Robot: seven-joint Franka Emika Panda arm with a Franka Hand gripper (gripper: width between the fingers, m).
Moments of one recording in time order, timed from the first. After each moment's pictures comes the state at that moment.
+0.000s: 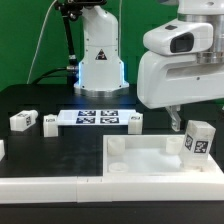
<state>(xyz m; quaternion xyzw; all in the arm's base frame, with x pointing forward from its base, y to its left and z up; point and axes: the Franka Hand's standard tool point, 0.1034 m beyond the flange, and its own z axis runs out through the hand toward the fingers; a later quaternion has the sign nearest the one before) 0.623 0.138 0.093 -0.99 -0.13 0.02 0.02</state>
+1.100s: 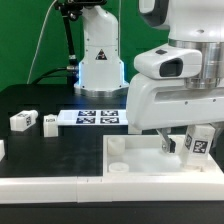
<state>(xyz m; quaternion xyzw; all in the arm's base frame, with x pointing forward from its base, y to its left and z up) 0.632 0.116 0.058 -0.99 -0.13 0.01 -0.01</state>
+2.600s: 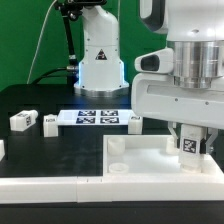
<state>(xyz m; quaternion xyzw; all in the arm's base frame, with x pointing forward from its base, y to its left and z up) 0.633 0.126 0.056 -0.93 0.38 -0.02 0.02</state>
